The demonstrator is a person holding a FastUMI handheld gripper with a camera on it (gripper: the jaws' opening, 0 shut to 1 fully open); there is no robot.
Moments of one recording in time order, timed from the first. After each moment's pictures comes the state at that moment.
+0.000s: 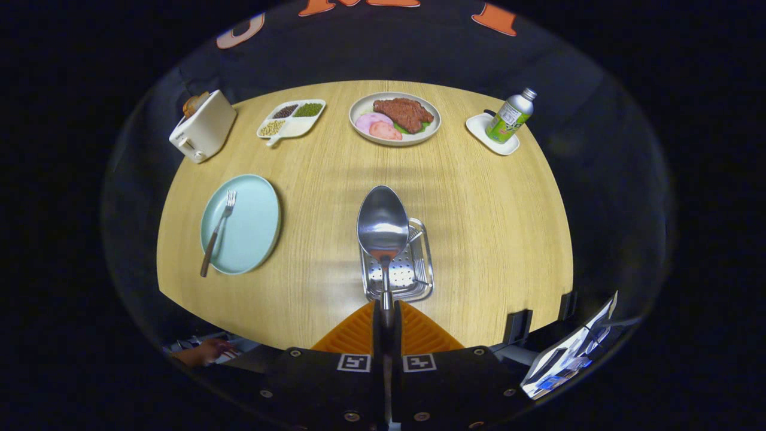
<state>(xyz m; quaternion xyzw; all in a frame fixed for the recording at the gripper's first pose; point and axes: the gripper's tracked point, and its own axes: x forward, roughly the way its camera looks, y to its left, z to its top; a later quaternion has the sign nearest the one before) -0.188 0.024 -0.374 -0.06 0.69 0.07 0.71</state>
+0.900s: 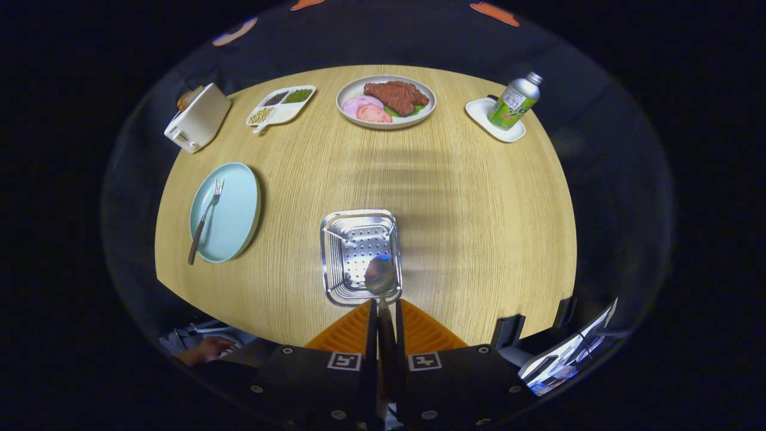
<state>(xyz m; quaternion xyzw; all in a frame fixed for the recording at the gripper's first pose) -0.164 0.001 -0.378 -0.05 0.70 0.09 0.70</state>
